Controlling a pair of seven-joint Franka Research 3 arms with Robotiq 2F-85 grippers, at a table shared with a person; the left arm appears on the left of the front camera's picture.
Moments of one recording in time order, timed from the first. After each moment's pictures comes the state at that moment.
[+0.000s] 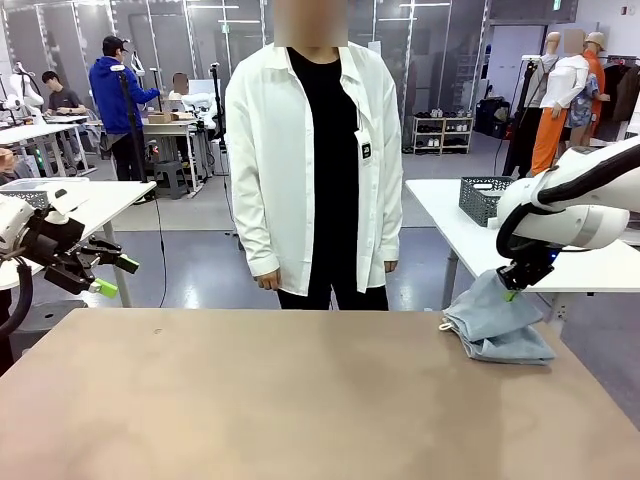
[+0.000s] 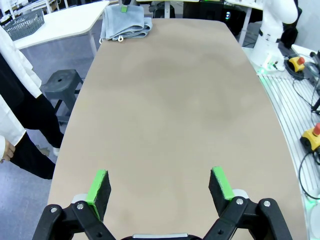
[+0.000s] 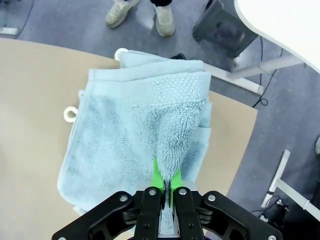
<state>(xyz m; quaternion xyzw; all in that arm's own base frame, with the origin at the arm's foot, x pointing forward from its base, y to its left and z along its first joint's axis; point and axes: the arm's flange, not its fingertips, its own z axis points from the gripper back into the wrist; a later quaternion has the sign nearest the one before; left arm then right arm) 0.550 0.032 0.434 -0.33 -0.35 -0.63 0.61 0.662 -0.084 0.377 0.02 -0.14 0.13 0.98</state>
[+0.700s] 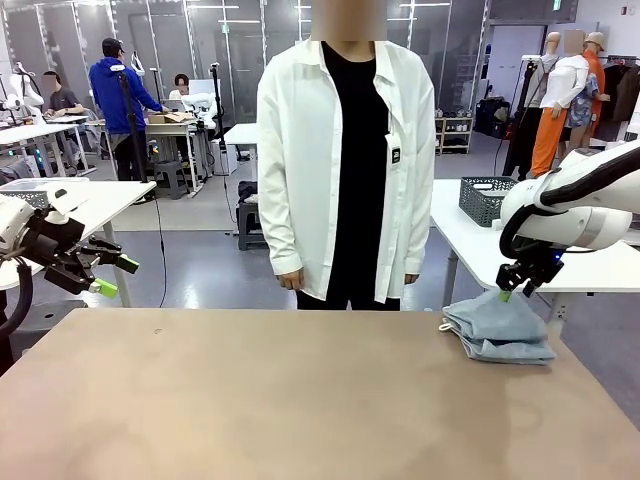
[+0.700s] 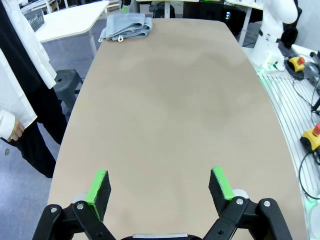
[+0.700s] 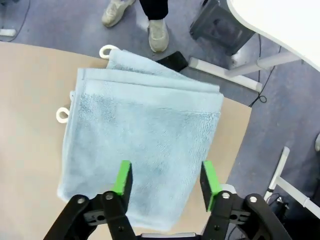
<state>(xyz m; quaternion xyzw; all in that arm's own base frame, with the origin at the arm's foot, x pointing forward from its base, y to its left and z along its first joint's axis) 0.550 0.032 0.434 -0.33 -0.35 -0.63 0.61 0.665 -0.092 0.379 0.02 -0.14 0.13 0.98</state>
